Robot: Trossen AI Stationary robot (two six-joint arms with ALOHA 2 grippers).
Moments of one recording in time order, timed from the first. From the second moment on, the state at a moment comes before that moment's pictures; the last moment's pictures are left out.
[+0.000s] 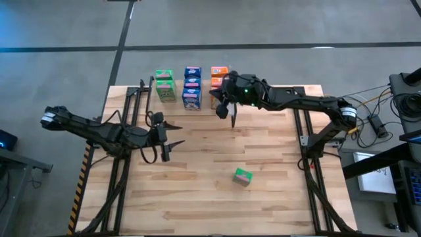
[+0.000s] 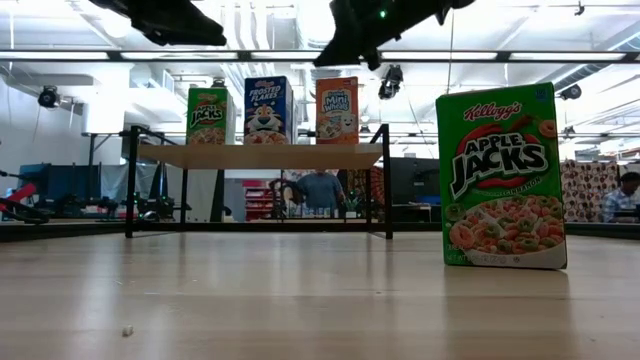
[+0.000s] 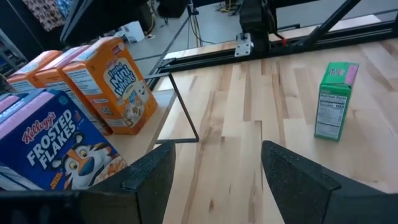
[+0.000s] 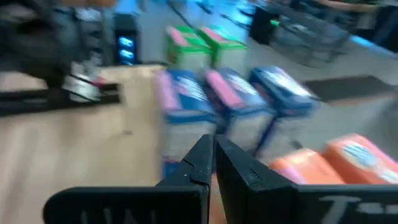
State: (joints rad) left arm -0.26 0.89 0.69 -0.16 -0.54 0.08; right arm -0.31 1.57 1.35 -0.07 0.07 -0.12
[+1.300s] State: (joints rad) left arm -0.26 0.90 0.69 -0.16 -0.54 0.08; right arm -0.32 1.54 1.35 -0.19 0.07 -0.27
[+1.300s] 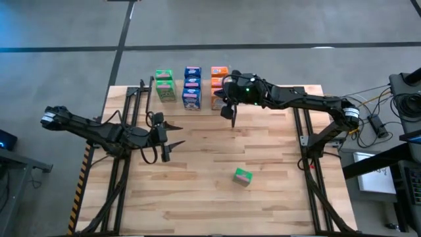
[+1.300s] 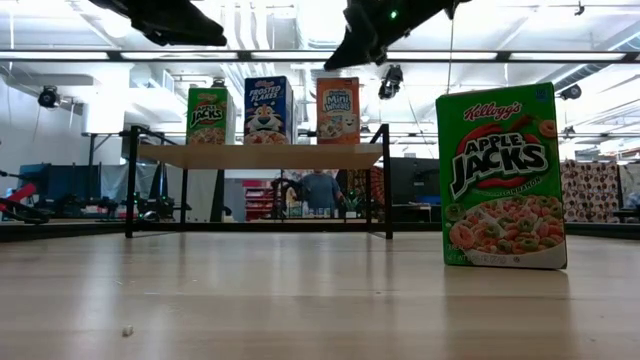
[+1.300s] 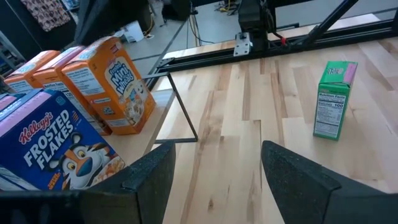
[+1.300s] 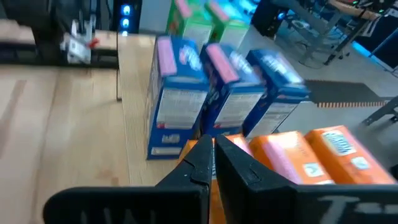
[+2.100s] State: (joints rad) left arm -0.26 0.90 0.69 -0.12 -0.54 0.07; right arm -0.23 1.35 1.31 -0.69 -0.01 0.09
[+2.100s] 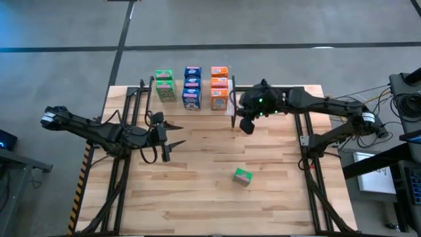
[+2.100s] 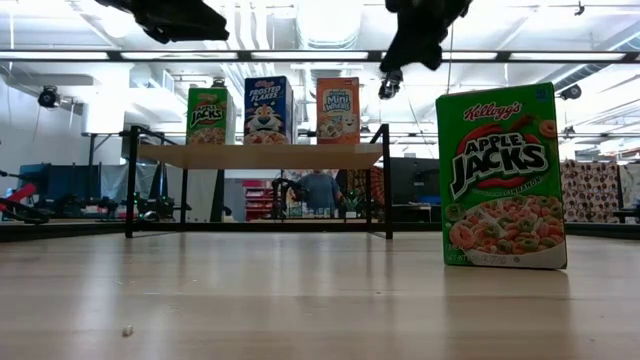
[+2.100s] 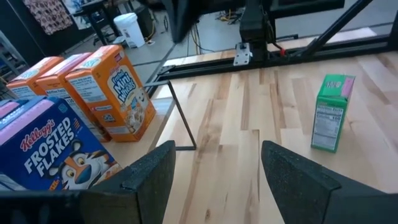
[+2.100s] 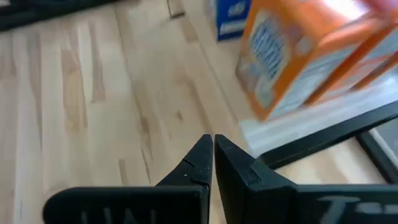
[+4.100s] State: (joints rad) left arm -0.35 1.77 1.09 0.38 -0.35 0.01; right arm 0.57 1.09 0.63 -0.40 0.07 0.60
